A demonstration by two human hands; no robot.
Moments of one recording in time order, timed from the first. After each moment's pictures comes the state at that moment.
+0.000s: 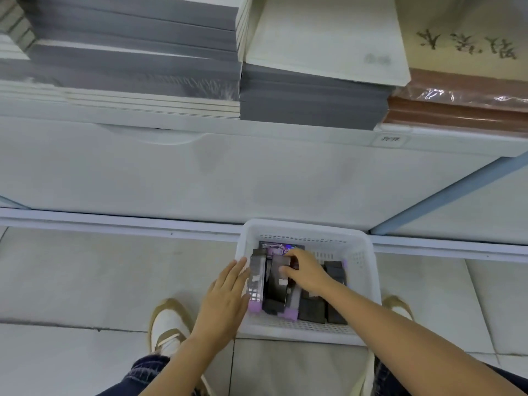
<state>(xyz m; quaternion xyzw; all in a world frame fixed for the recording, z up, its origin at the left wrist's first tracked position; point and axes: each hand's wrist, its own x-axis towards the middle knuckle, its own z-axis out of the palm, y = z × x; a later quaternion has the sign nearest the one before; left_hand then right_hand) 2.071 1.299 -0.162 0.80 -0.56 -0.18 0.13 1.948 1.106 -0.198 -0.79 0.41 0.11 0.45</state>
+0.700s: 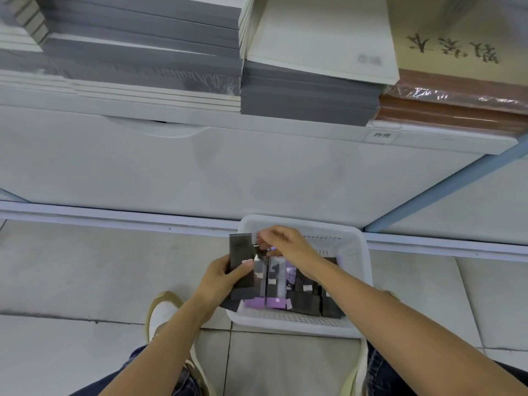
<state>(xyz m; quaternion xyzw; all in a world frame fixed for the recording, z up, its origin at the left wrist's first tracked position) 2.088 1.274 -0.134 0.70 -0.14 -0.53 0.46 1.981 1.110 -0.142 -0.63 0.37 0.00 0.68</state>
